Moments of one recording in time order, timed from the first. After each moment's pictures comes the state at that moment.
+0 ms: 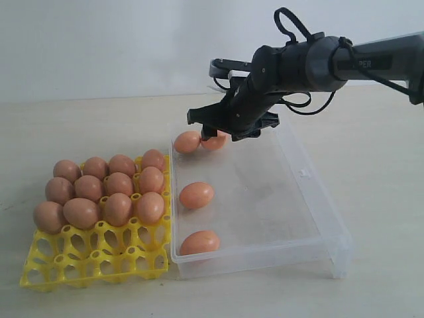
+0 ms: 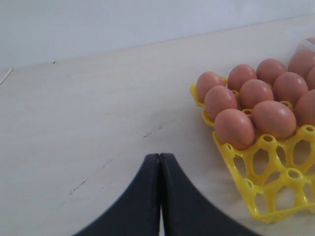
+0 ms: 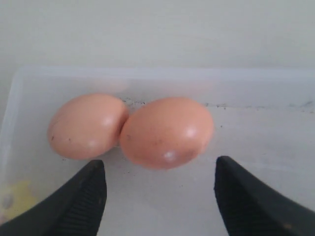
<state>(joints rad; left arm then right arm) -0.05 0.01 0.00 0.09 0.38 0.03 0.45 2.27 -1.69 0.21 0.51 0.14</state>
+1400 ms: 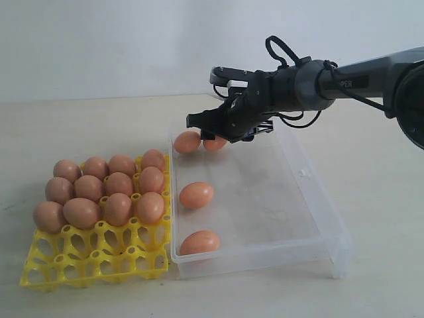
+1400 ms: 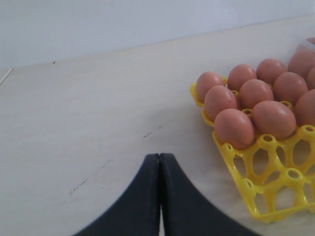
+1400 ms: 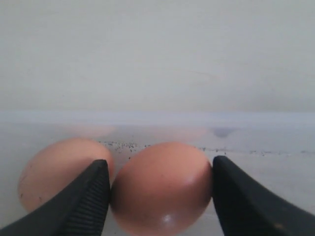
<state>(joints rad) -0.05 0.01 0.00 0.09 0.38 0.03 0.45 2.35 -1.69 0.21 0.32 0.16</state>
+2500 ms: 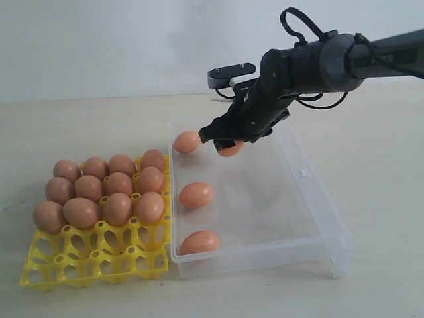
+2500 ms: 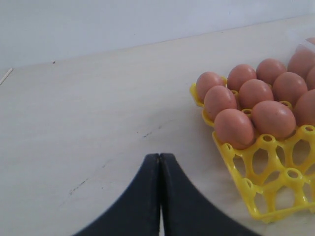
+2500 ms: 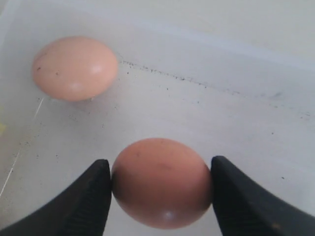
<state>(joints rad) -0.05 0.01 0.00 0.09 0.38 0.03 0.45 2.18 -1.56 0.12 0.50 -0.07</state>
